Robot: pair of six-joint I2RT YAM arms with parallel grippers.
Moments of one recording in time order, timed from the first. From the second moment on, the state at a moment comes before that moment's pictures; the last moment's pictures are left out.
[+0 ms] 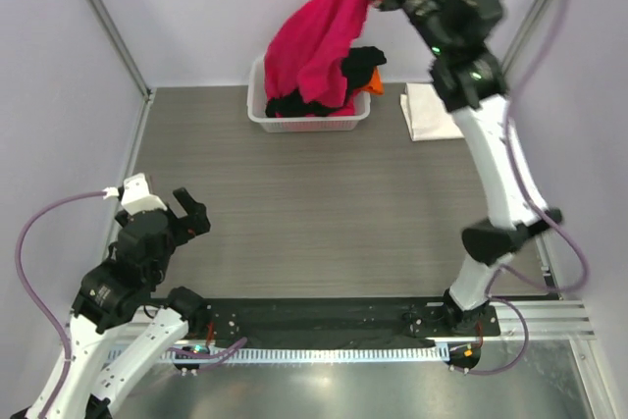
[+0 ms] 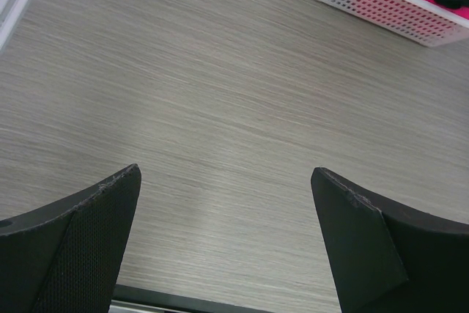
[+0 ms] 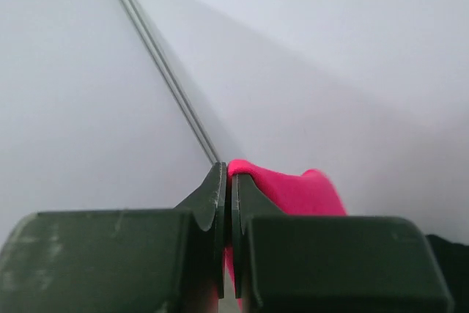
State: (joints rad) left arm -0.51 0.43 0.90 -0.95 -0.56 -0.57; right arm 0.43 1.86 2.41 -0.20 -0.14 0.50
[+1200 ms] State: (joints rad) left arm -0.19 2.40 2.32 -0.76 -0.26 -0.40; right arm 0.42 0.86 1.07 -0.80 0.31 0.80
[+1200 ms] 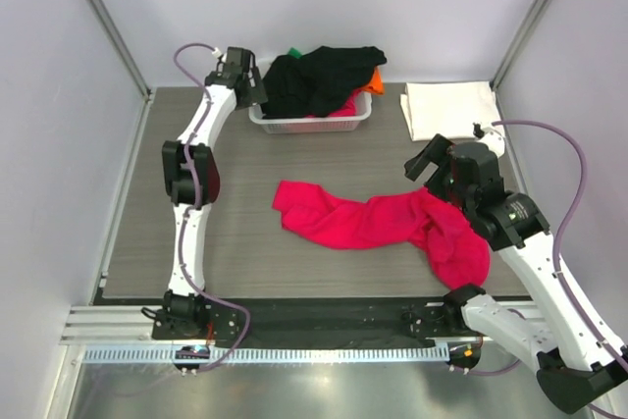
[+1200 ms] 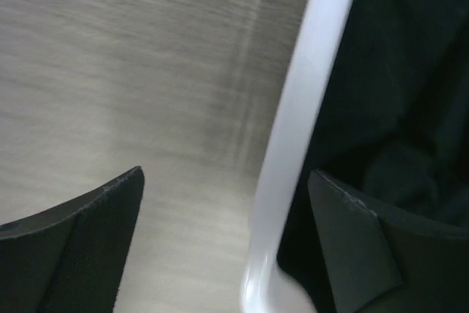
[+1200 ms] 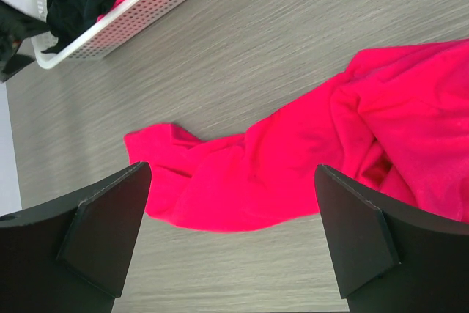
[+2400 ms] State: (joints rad) left arm 0.59 1.43 0.99 -0.64 0.04 -1.05; right arm 0.42 0.76 0.99 -0.81 0.21 0.79
